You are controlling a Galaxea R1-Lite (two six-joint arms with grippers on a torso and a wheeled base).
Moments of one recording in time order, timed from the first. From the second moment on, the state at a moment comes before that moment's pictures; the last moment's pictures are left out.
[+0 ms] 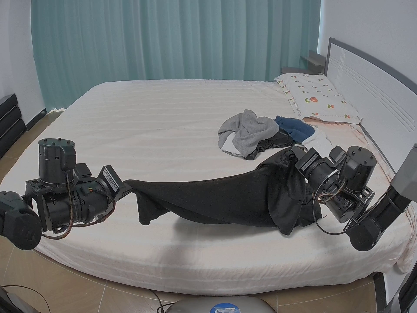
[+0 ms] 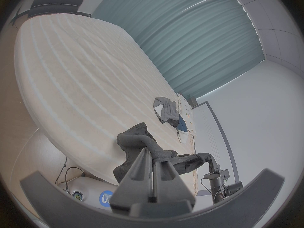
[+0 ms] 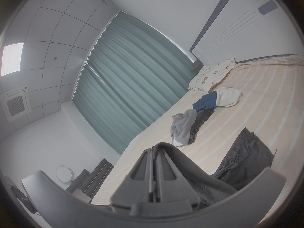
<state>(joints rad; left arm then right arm) -0.35 1.56 -0.60 -0.52 -0.08 -0.98 0.46 1.97 -0.59 -1.44 -0.23 0.75</state>
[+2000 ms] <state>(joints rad) -0.33 1.55 -0.61 -0.52 -0.10 -0.97 0.48 1.93 -0.52 -1.55 -0.17 0.74</state>
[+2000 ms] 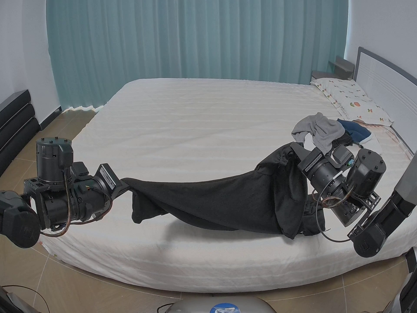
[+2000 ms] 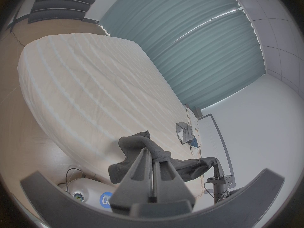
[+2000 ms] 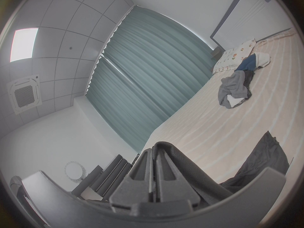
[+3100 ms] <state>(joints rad) -0.37 1.34 -0.99 -0.13 -0.08 -0.94 0.48 1.41 -1.00 -0.79 -0.15 0.58</state>
